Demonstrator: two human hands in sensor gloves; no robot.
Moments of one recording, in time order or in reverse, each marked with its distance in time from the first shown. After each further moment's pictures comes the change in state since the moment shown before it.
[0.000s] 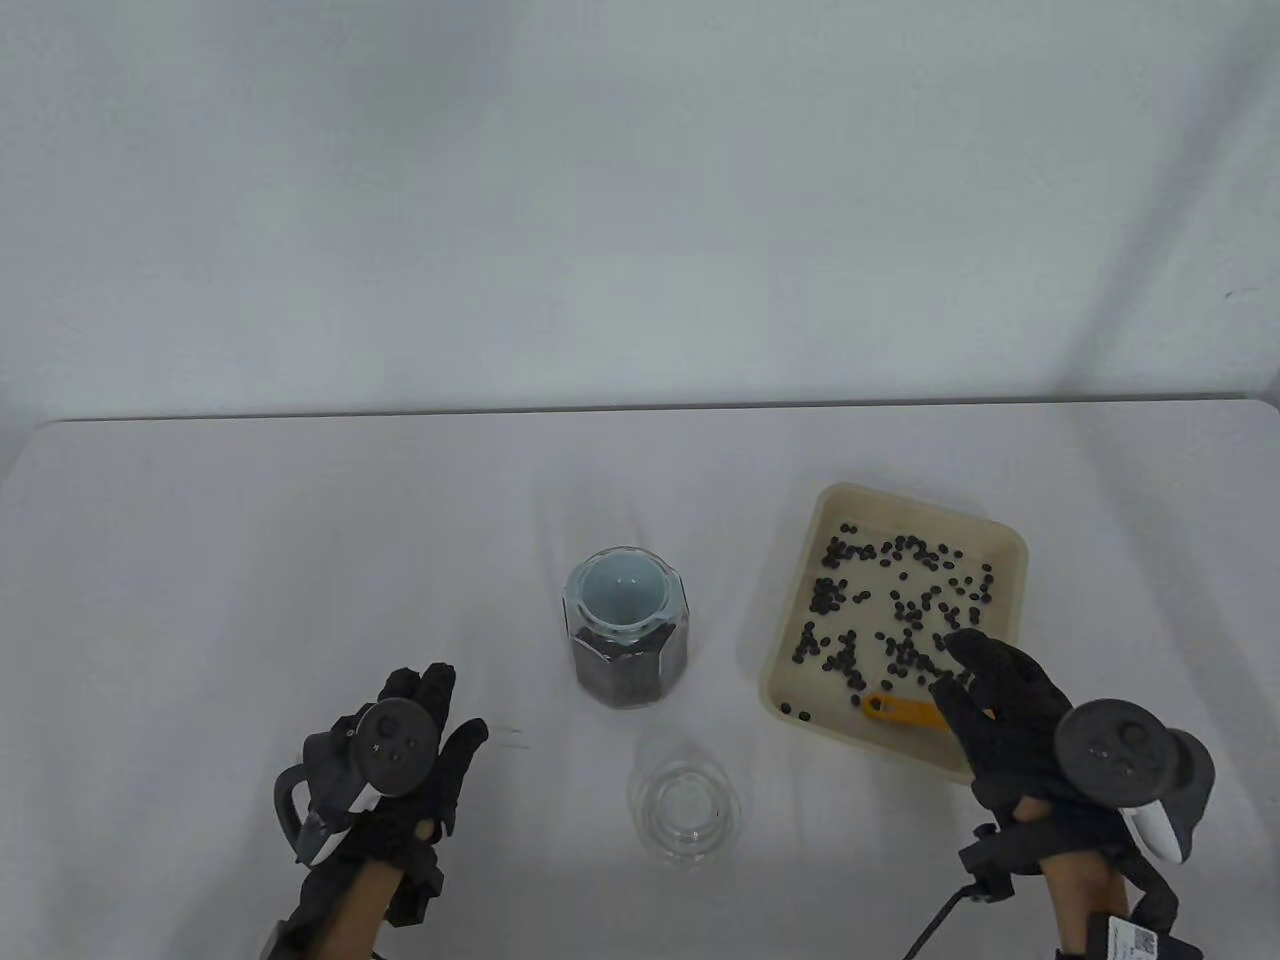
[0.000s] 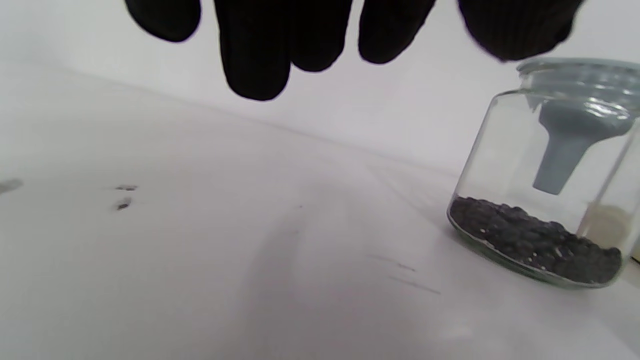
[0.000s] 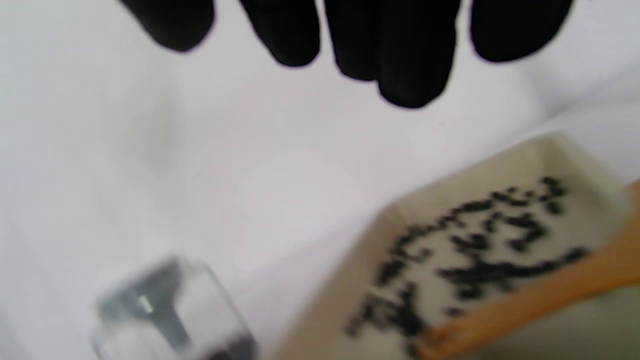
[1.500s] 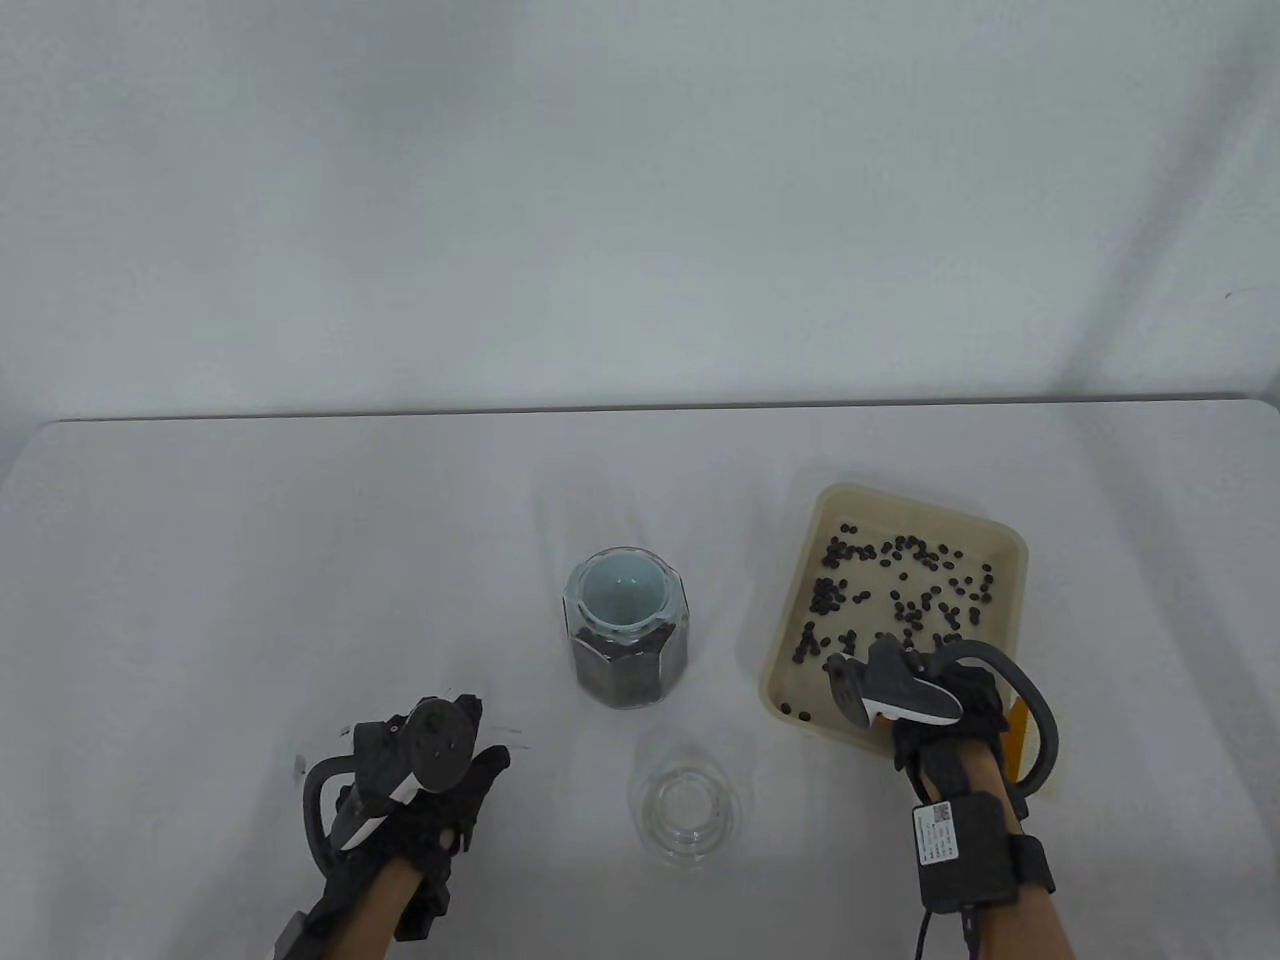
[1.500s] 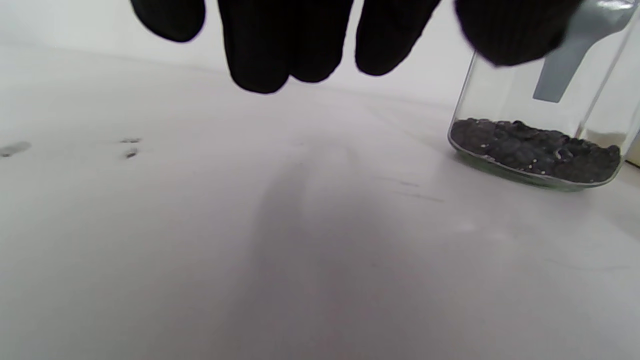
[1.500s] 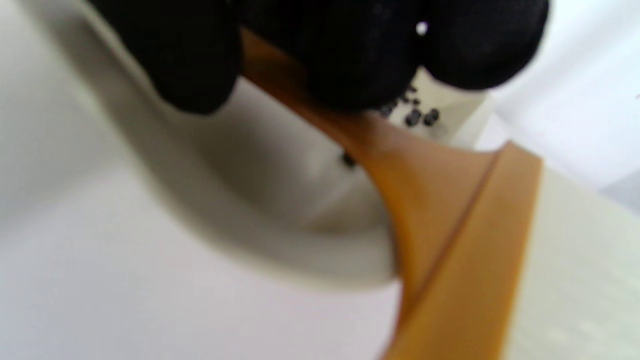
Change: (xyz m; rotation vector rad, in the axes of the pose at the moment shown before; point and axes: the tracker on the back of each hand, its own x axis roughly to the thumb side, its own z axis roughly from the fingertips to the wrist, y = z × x) left_hand 0.011 -0.021 -0.007 -0.146 -0.019 -0.113; right_hand 0.009 0.123 -0.074 0.557 0.032 0.990
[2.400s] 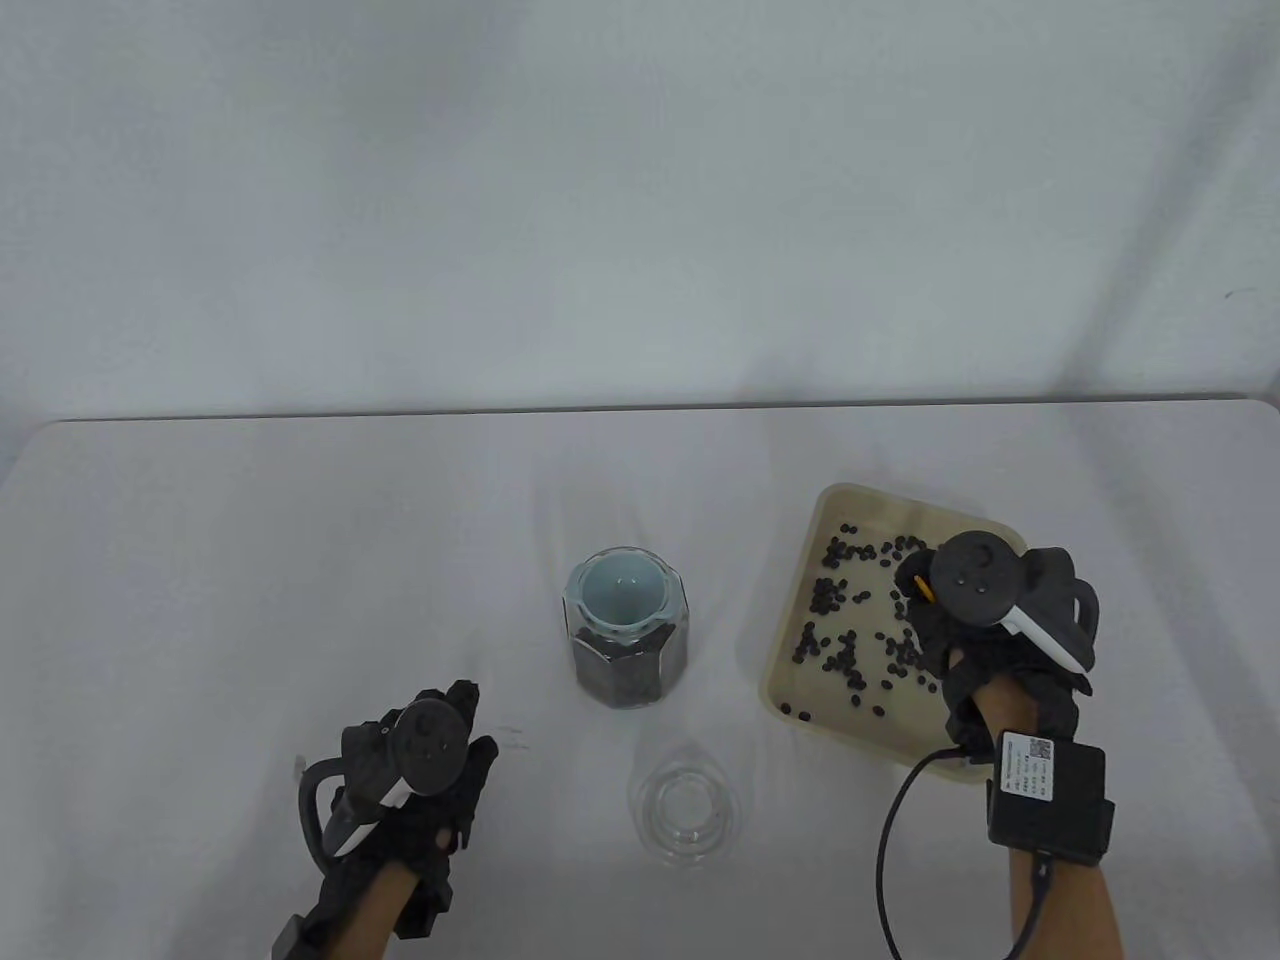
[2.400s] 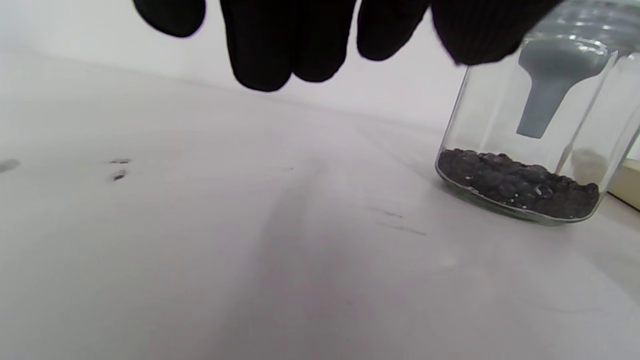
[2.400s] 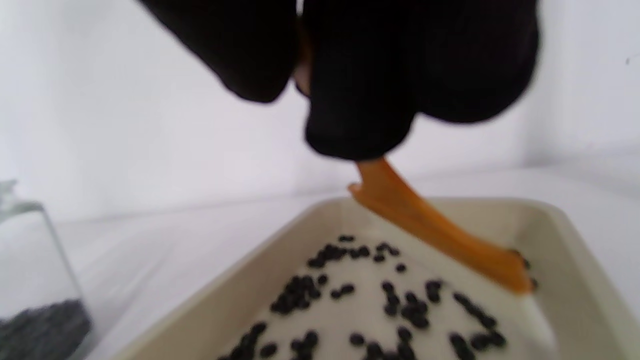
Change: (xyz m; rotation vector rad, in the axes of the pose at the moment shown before) left_hand 0.000 0.009 0.006 0.052 -0.011 0.042; right_hand -0.084 -0.072 0.015 -0.498 0.067 -0.708
